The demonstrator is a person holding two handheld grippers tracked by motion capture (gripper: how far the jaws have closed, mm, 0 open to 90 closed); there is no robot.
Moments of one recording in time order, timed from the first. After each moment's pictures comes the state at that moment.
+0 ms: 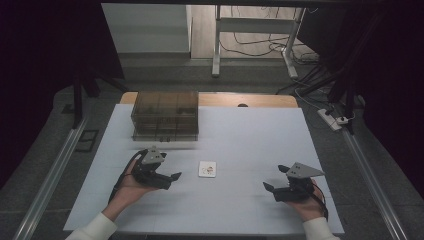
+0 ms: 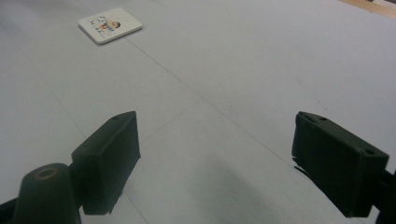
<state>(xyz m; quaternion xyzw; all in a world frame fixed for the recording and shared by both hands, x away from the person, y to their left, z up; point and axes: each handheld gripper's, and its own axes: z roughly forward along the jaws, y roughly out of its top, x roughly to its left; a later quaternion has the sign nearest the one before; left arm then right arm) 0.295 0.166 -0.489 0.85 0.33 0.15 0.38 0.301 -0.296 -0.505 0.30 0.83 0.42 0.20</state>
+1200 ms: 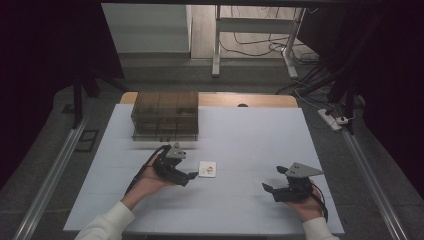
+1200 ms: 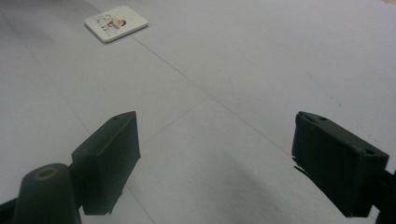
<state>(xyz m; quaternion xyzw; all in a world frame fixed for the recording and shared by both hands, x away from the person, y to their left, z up) 0.325 0.116 -0.493 0.88 0.28 0.11 0.36 0.302 -0.295 -0.508 0.30 0.83 0.43 0.18</state>
